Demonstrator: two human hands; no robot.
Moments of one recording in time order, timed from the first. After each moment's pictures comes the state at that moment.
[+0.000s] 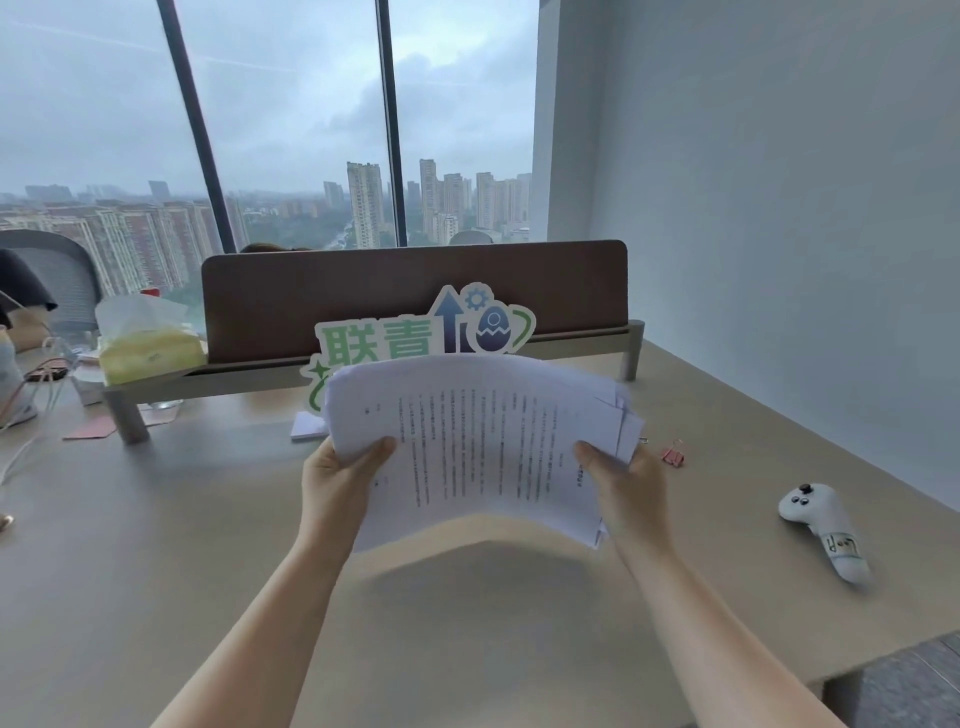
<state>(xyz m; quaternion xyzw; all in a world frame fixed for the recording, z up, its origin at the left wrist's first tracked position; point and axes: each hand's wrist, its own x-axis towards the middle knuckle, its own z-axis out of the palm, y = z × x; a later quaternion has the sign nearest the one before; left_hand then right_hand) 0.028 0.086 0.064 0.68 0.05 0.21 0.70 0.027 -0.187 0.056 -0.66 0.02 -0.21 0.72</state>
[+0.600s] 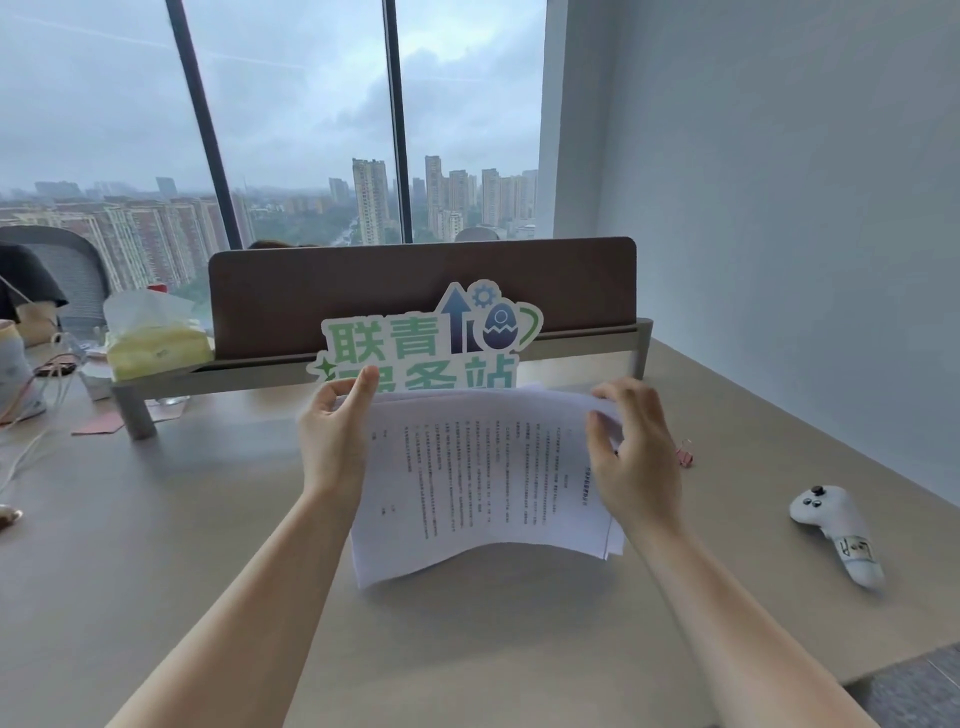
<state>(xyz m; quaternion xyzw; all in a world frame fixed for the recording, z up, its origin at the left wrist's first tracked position) 0.040 0.081 0.113 0.65 0.07 0.27 0.71 0.033 -0.187 0.080 -0.82 -0.09 -0.44 0.35</state>
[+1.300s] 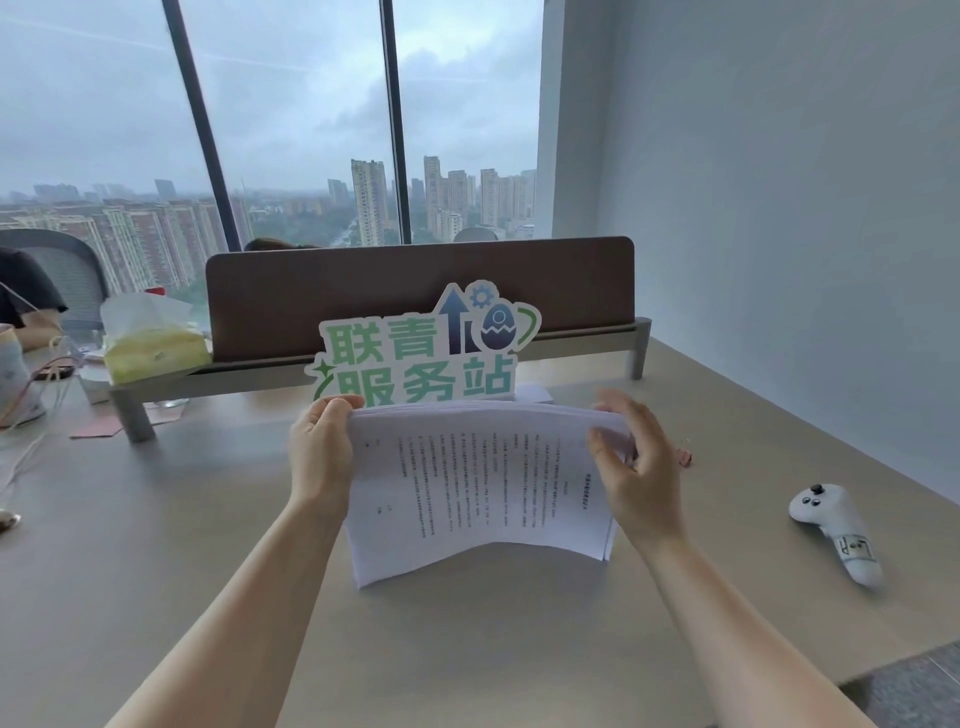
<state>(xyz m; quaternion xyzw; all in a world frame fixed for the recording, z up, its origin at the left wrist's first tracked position) 0.039 0.087 0.108 0.67 0.12 0.25 0.69 0.032 -0.196 0.067 -0.76 -0.11 -0.35 0.54</state>
